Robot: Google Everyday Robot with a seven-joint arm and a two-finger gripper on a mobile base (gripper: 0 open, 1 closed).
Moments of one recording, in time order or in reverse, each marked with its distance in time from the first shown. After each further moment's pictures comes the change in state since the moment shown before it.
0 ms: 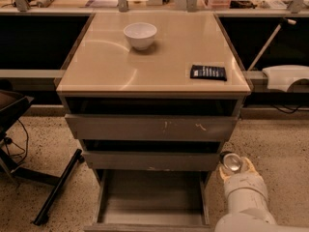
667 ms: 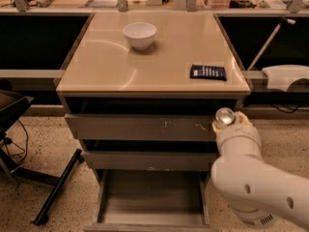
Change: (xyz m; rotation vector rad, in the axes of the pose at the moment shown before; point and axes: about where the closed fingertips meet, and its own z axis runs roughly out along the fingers) arm -0.126 -0.040 0.020 0.023 -0.112 0.045
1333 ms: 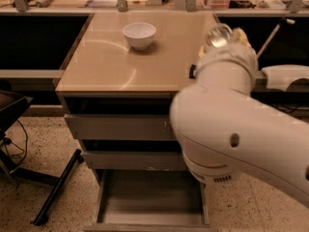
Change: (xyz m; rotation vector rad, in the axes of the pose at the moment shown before) arm -0.216 -0.076 -0.081 0.244 -0.232 0.053
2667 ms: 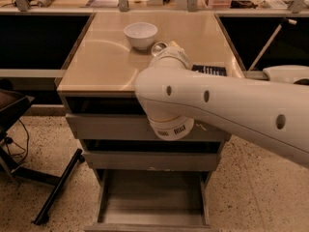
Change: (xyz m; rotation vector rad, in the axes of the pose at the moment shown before) arm -0.014 0.168 0.063 -0.312 -0.040 -0.236
